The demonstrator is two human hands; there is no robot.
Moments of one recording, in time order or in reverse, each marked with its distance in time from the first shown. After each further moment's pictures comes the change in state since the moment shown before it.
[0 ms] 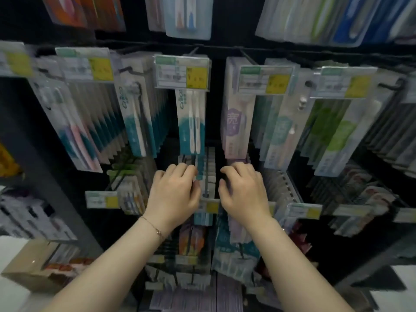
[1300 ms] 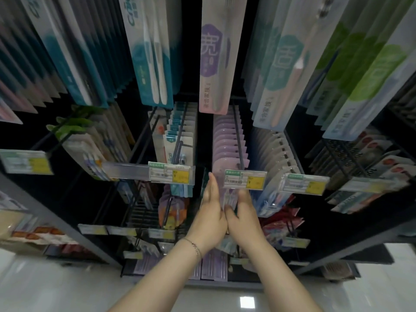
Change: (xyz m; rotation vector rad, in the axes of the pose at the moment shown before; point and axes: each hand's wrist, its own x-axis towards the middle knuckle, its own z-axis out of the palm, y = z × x) left_hand -0.065 0.117 0.177 -0.878 -0.499 -0.389; right_hand -0.126 0.089 0.077 0.612 -0.416 0.585
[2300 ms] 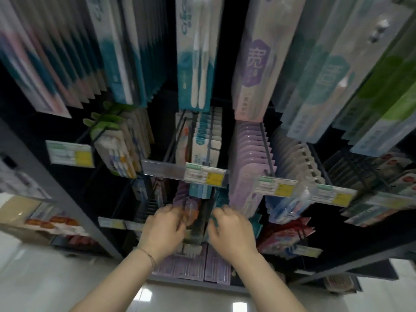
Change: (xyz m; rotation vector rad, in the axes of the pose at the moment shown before) left_hand -0.052 -0.083 -0.097 0.526 0.129 -0.128; right_hand -0.017 -0.030 0.057 -0.730 -0.014 -0.328
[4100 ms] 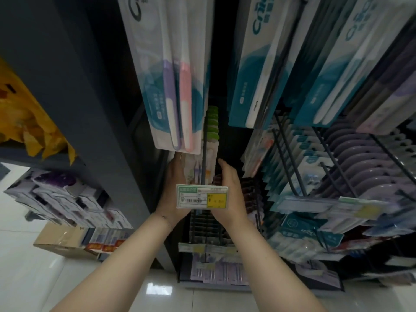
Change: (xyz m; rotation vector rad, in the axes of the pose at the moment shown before) left_hand 0.099 -0.178 -0.144 -0.477 0.226 0.233; right_hand 0.168 -0.212 0.078 0.664 0.087 0.137
